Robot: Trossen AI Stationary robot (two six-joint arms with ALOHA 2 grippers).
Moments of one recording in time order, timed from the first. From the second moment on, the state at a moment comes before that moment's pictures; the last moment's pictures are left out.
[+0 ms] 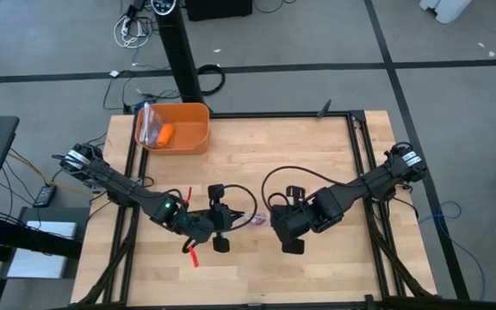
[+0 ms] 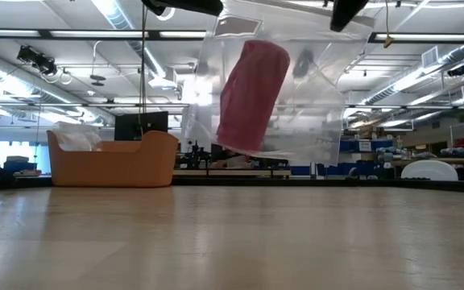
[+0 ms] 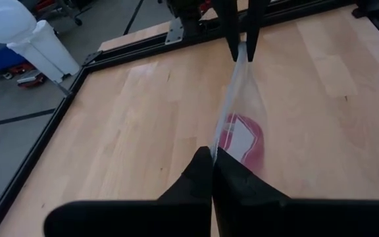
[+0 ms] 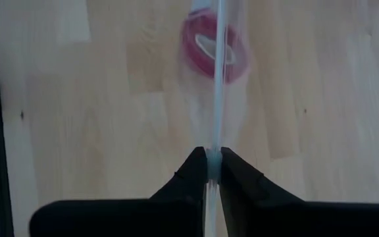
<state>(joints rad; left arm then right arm) -0.49 1.50 1.08 -0.16 -0.67 -0.06 0.48 1.74 1.63 -1.16 0.25 0.54</state>
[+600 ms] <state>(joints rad) -0.50 1.49 1.08 -0.19 -0.75 -0.10 0.51 1.71 1.63 -1.25 0.32 0.61</state>
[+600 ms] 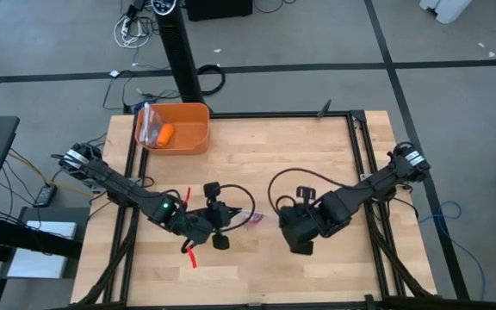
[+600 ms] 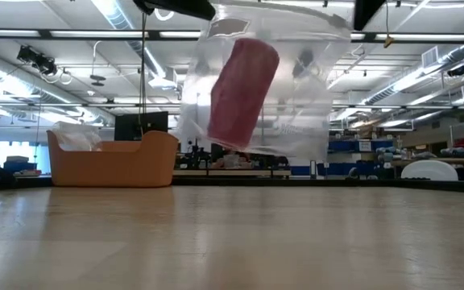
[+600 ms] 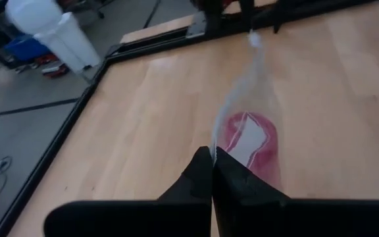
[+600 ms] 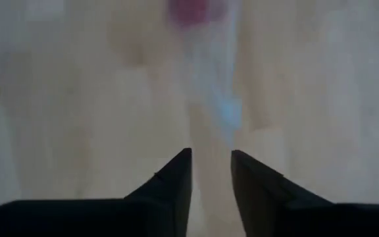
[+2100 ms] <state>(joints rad) -1.08 1.50 1.04 -0.81 -1.11 -1.00 -0.18 2.15 1.87 -0.27 0.10 -0.36</state>
